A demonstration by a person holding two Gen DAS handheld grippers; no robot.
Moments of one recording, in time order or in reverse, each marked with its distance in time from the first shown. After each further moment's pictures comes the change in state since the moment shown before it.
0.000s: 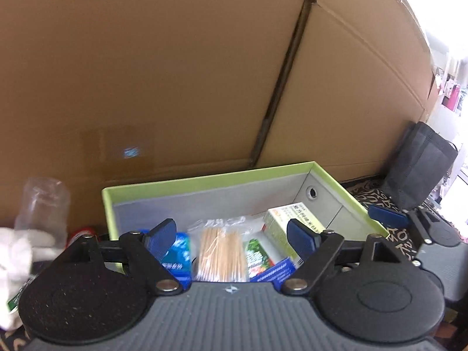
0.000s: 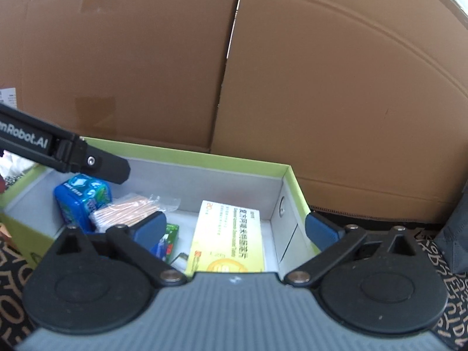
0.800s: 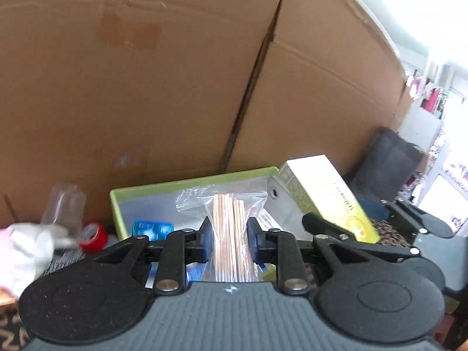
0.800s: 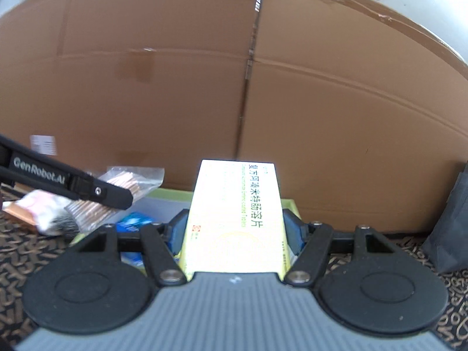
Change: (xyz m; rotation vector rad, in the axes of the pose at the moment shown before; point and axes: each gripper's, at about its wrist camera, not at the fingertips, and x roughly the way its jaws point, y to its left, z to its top) left arm -0.058 -0.016 0.013 0.009 0.004 -0.061; right arm -0.092 0.009 0.033 0.048 -0.081 0.013
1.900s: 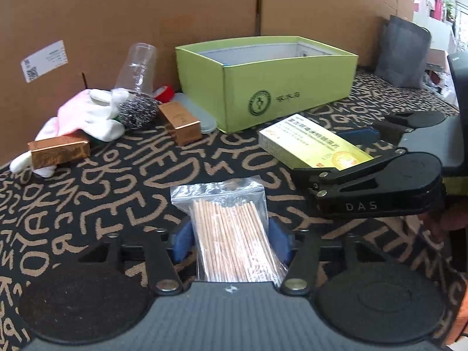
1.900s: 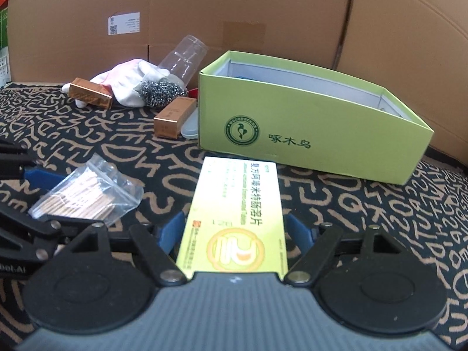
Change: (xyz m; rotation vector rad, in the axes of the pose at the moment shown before) left arm -0.094 0.036 -0.192 0.202 0.155 0.194; right arm -0.029 0.119 -0.128 -0.094 0.268 0.154
